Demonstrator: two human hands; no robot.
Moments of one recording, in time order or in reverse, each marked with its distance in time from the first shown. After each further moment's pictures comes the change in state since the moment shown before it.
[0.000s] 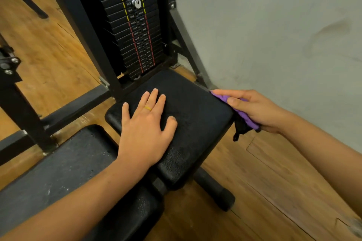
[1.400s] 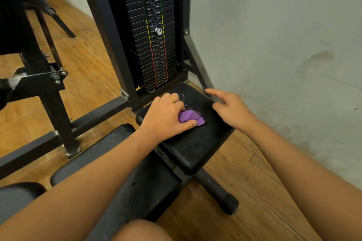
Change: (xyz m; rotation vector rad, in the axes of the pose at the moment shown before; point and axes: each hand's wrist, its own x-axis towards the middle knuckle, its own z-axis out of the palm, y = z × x) left_hand 0.033 -0.022 -0.031 0.159 0.109 0.429; right_hand 0.012 -0.063 0.060 -0.383 0.300 -0.090
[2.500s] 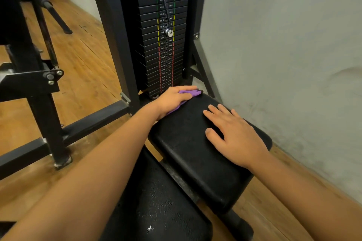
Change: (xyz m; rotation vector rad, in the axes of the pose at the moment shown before) left_hand 0.080 -0.094 0.036 -1.154 -0.294 -0.459; right_hand 0.008 -0.023 0.058 -0.629 -0.070 -0.188
